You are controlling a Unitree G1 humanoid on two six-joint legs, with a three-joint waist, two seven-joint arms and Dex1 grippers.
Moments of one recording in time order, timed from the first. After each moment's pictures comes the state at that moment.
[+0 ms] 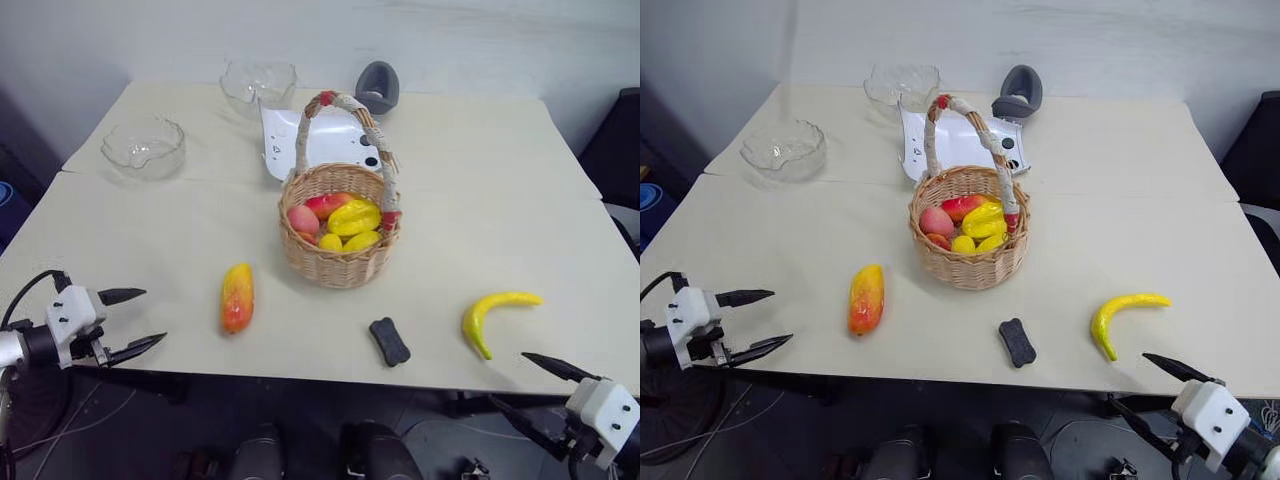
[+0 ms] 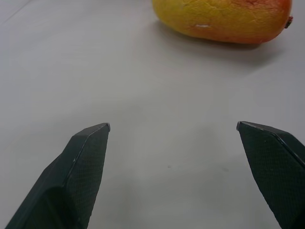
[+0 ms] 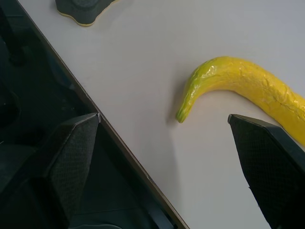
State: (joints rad) left arm 0.08 0.91 0.40 0.22 -0.34 -0.16 -1.15; right arm 0.68 -0.62 -0.52 -0.32 0.32 -0.24 0.95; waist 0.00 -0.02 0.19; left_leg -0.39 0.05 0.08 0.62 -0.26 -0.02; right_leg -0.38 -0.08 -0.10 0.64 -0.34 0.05
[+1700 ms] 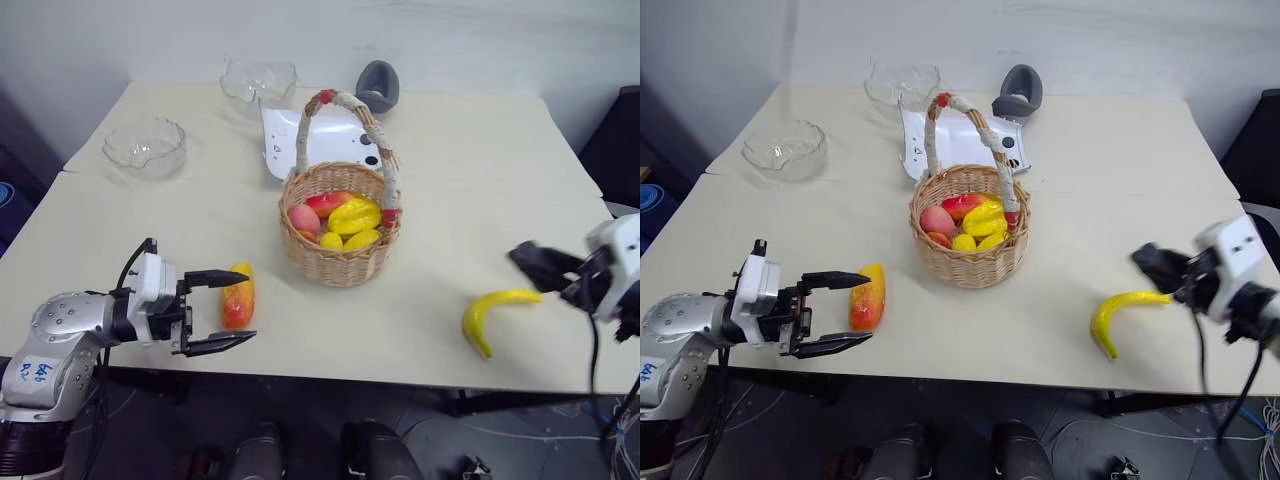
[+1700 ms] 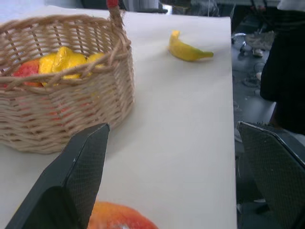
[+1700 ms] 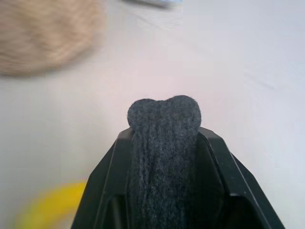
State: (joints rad) left arm -0.13 0.76 0.21 -0.27 -0.63 0.31 -1.15; right arm -0.16 -0.98 -0.43 0.13 0.40 0.41 0.81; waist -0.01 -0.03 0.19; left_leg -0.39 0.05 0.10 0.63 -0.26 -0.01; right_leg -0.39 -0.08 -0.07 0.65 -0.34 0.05
